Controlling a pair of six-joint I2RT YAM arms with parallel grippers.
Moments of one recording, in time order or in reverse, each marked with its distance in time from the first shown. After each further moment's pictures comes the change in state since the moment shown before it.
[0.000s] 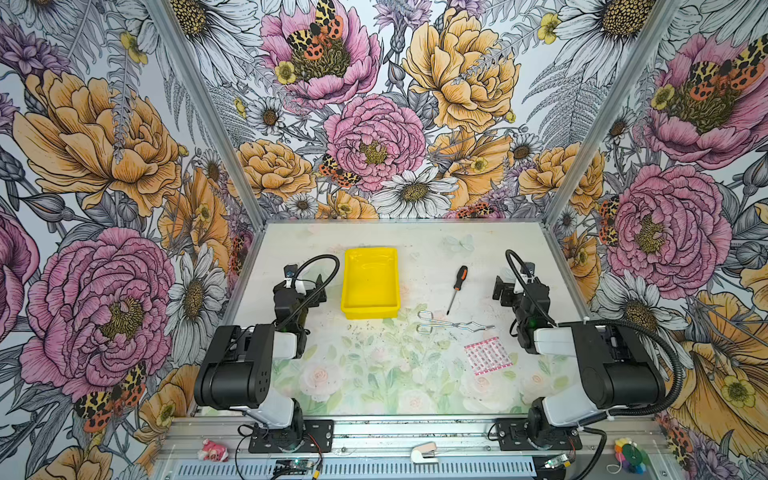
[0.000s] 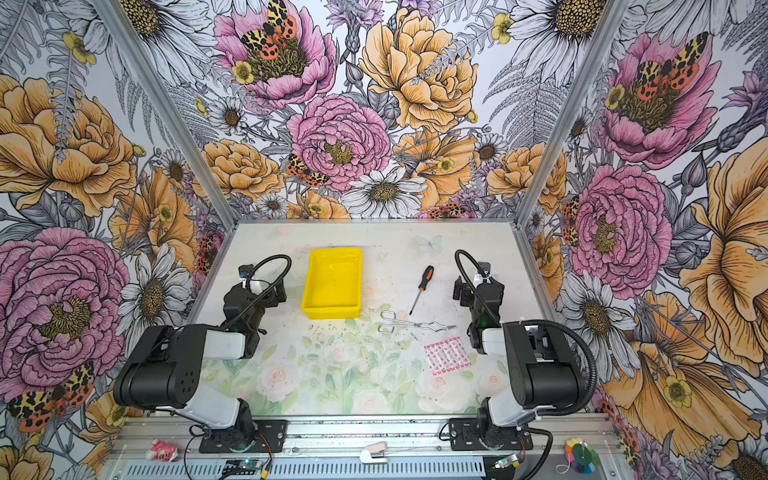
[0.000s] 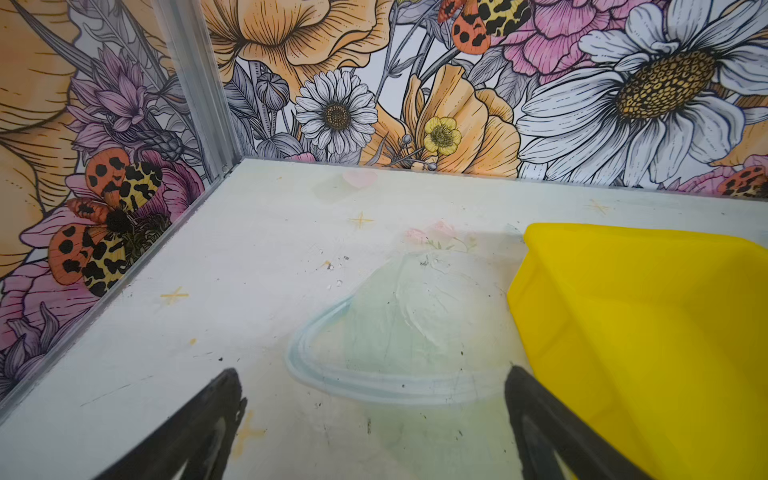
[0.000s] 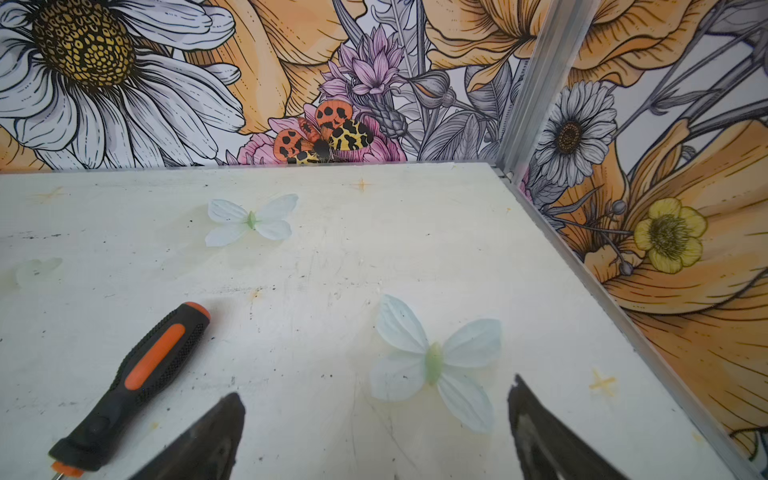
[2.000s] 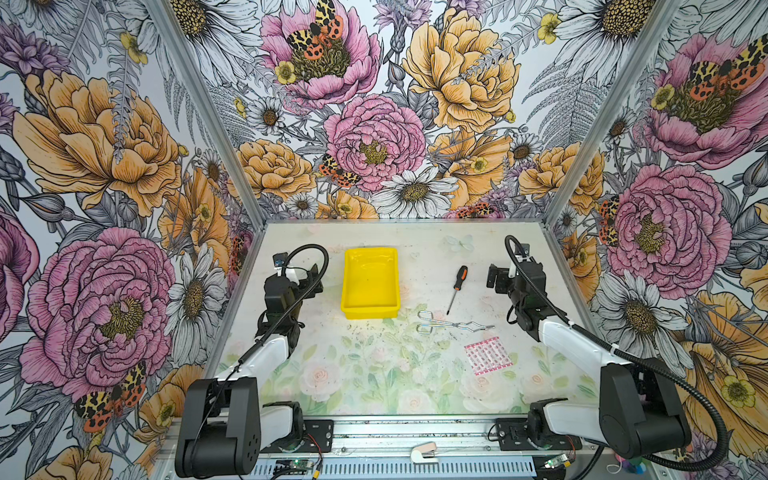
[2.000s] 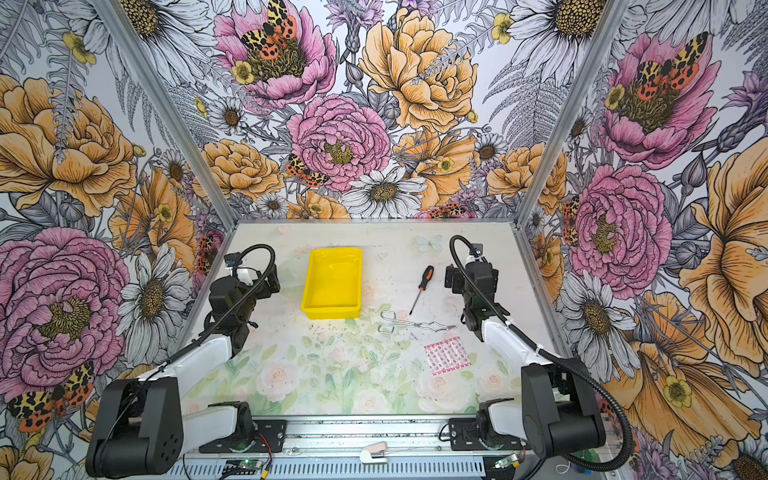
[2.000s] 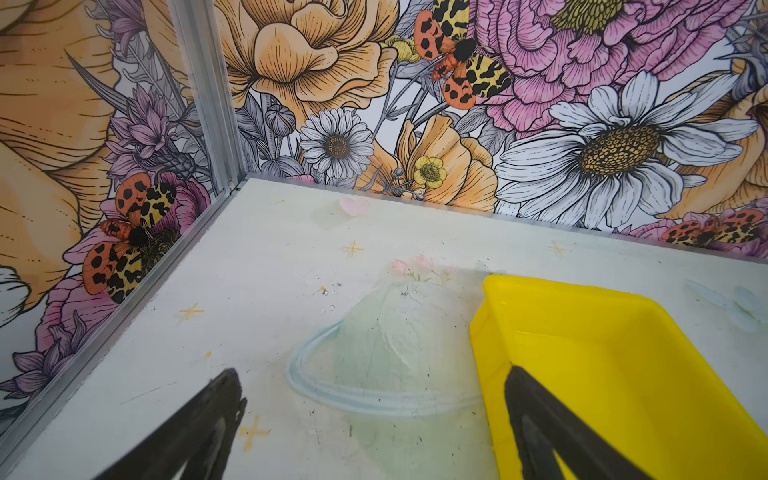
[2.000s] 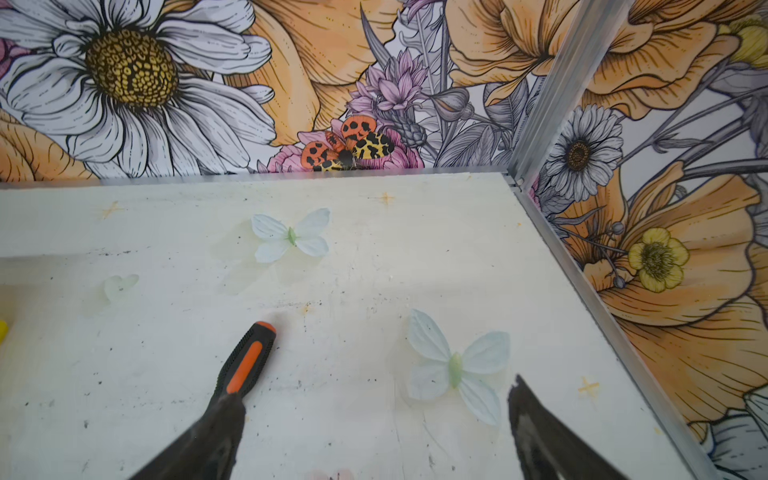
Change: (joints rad) left arm -0.011 -0.346 0.125 -0.503 0.004 -0.090; right arm 0.136 -0.238 0.293 -0.671 0.134 0.106
